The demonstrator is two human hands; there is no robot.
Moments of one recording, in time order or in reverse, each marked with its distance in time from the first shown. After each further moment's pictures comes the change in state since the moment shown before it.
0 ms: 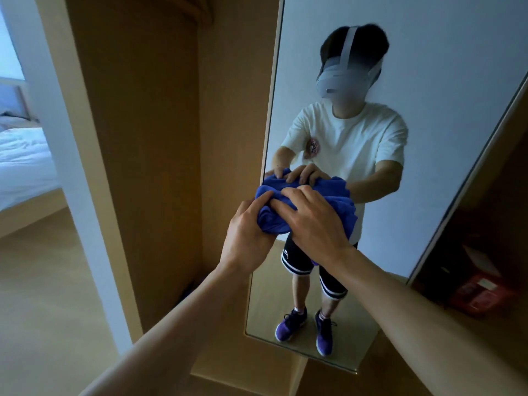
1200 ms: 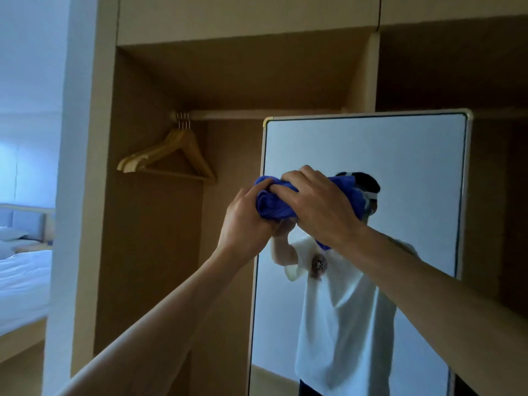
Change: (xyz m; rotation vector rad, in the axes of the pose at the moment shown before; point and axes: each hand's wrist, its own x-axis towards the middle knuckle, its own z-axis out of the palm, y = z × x) left_hand 0.191 0.177 -0.098 -0.022 0.240 0.406; right_hand 0.213 0.125 -0.165 -0.265 0.286 -0.138
